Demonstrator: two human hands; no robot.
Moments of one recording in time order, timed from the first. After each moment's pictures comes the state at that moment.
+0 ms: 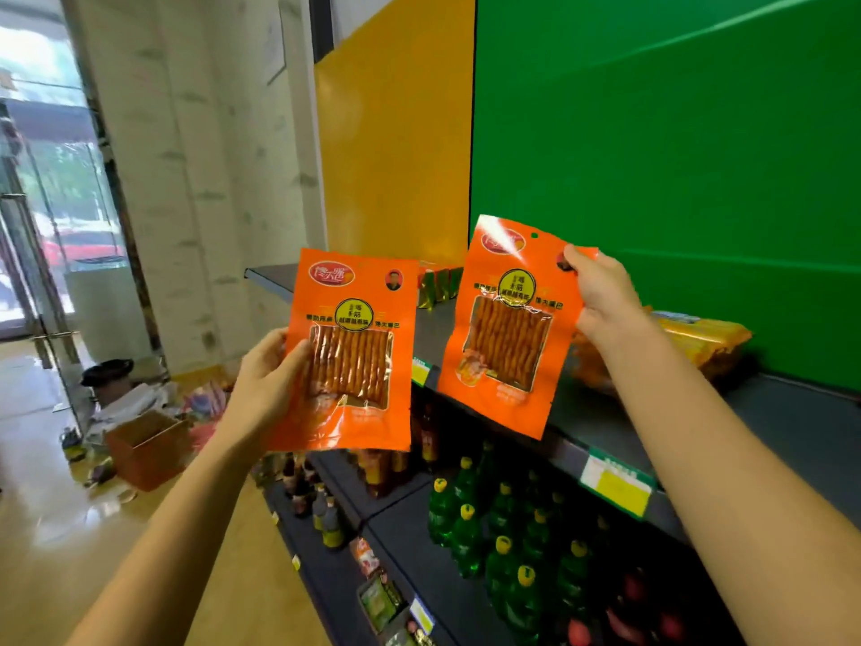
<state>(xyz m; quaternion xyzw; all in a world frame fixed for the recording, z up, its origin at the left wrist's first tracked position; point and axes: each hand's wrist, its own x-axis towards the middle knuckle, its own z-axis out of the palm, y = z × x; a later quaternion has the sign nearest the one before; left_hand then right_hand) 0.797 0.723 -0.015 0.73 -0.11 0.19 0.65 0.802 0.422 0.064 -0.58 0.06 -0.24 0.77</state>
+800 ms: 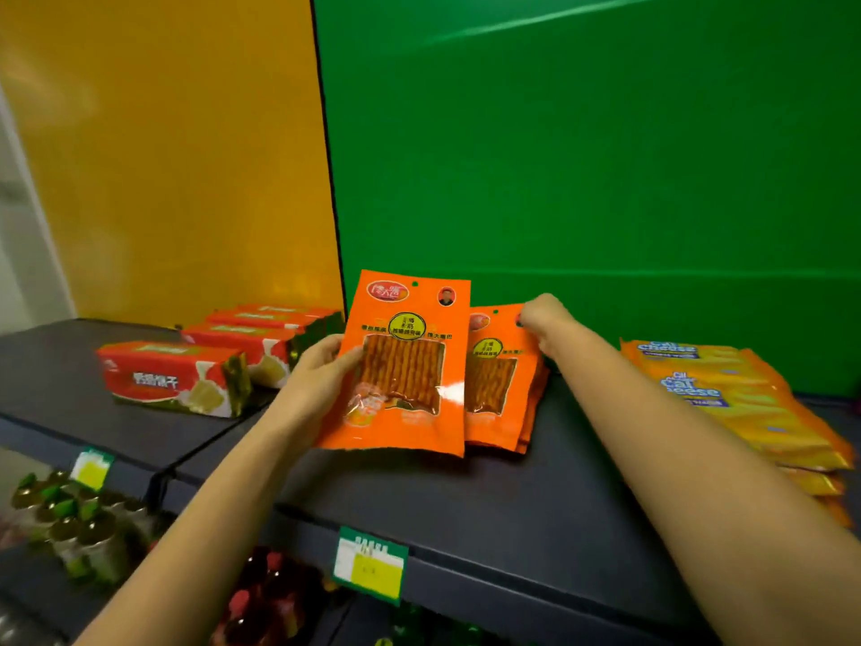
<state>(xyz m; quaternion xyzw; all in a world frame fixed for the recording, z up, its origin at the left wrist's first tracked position) 1.116 0.576 0.005 0.67 -0.31 -0.13 0.66 1.038 0.325 0.039 -0.74 0.38 -0.29 0.47</state>
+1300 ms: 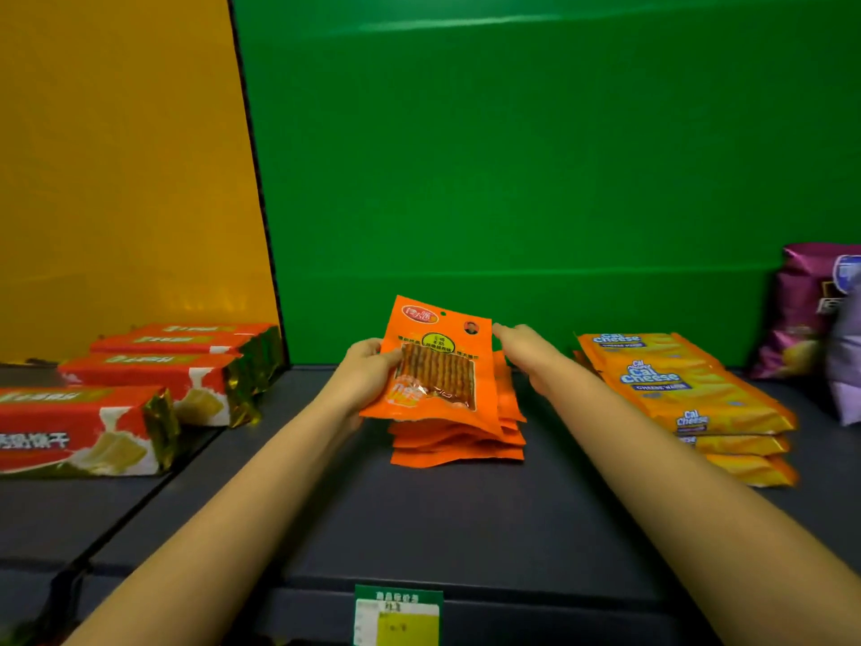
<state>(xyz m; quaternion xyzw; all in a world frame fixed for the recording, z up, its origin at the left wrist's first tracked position) 1.146 0.499 0.010 0.66 -0.37 -0.27 0.60 1.022 0.356 0.016 -0.70 0.43 -0.30 0.48</state>
